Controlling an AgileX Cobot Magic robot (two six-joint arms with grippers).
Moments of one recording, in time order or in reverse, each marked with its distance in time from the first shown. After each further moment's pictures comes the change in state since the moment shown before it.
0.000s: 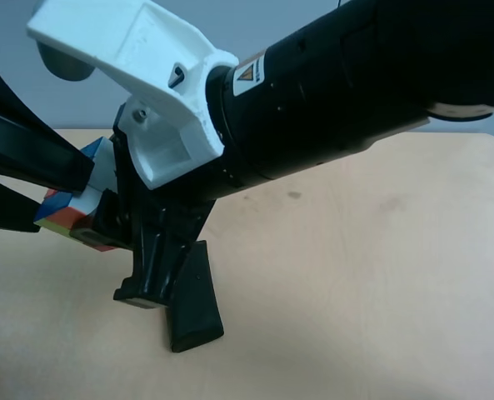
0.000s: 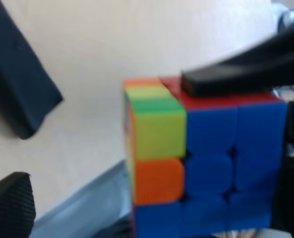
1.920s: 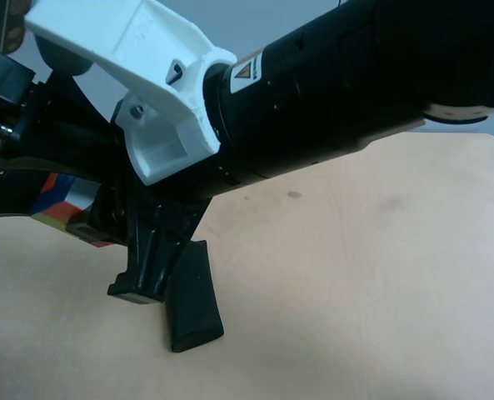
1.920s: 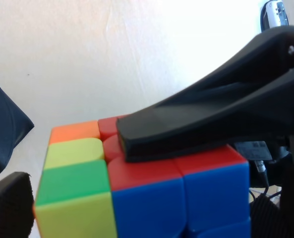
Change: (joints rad) left arm -0.203 0.072 -0.003 0.004 -0.200 -0.016; right arm 0.001 0.003 -0.001 0.016 -0.022 -0.008
